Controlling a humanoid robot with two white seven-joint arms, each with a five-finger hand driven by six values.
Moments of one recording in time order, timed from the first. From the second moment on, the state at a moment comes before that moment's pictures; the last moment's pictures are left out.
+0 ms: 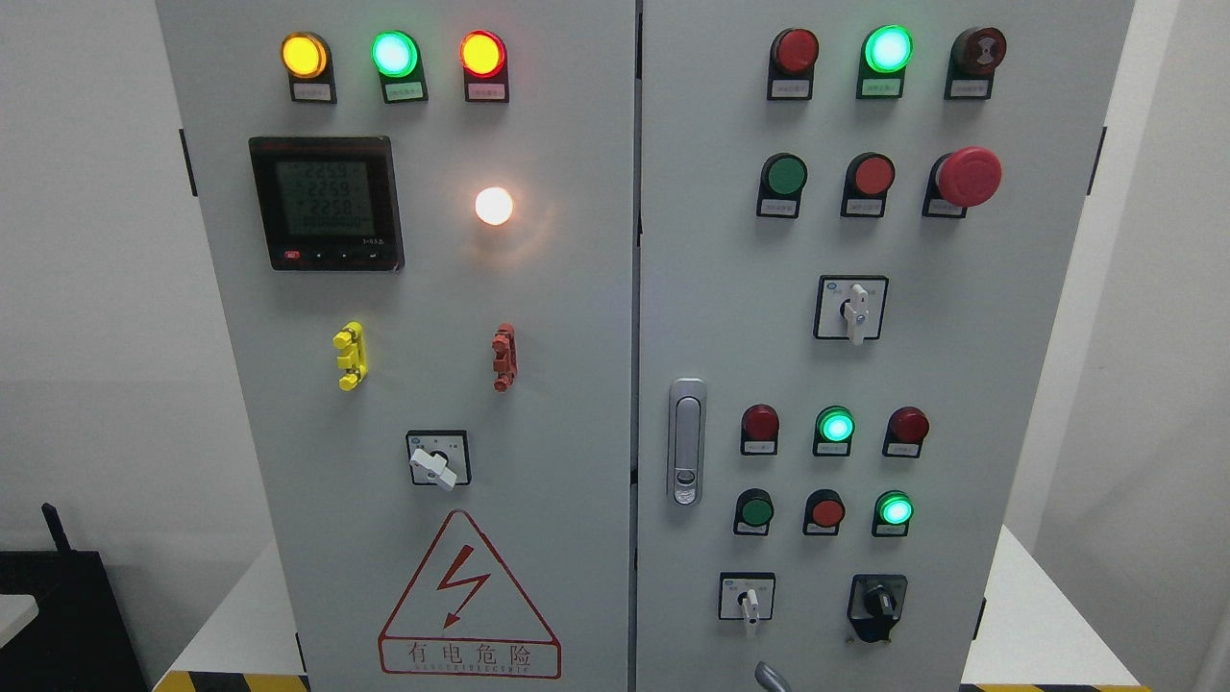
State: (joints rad) left arm 0.00 -0.09 0.03 0.00 0.00 -0.09 0.00; right arm 0.14 0.13 0.25 -1.83 0.31 -0.21 -0.12
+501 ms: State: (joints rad) left arm 0.00 -0.09 0.03 0.00 0.00 -0.09 0.00; right arm 0.16 0.13 0.25 -1.84 0.32 -0.22 -0.12
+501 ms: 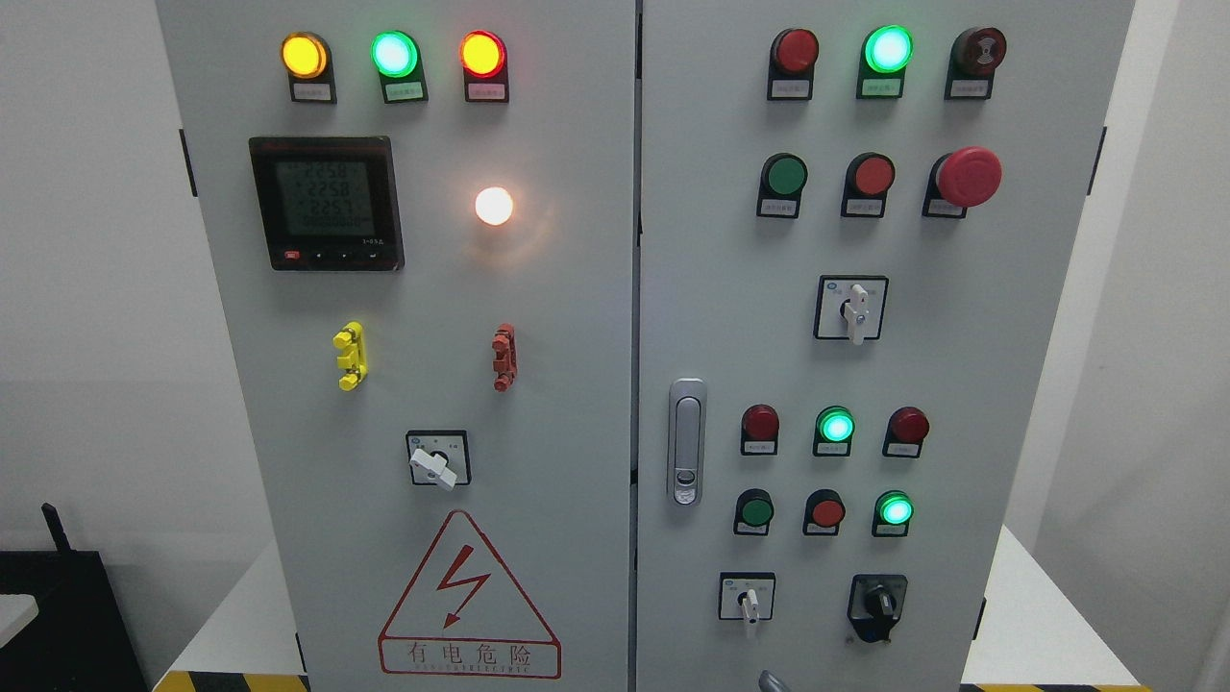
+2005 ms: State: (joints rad) left arm 0.00 -0.09 0.03 0.00 0.00 -0.09 0.00; right arm 0.01 0.13 0.24 -1.79 1.05 -0.23 -0.35
